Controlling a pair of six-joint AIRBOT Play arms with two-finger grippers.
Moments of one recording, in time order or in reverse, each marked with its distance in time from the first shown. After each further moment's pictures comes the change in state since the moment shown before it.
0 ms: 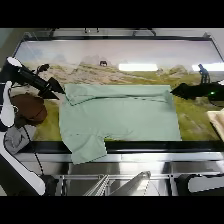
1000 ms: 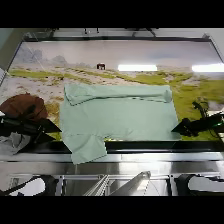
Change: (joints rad) left arm 0.227 0.804 -1.284 -0.006 0.277 0.151; right arm -0.139 0.124 -0.471 -0.244 0.220 0.003
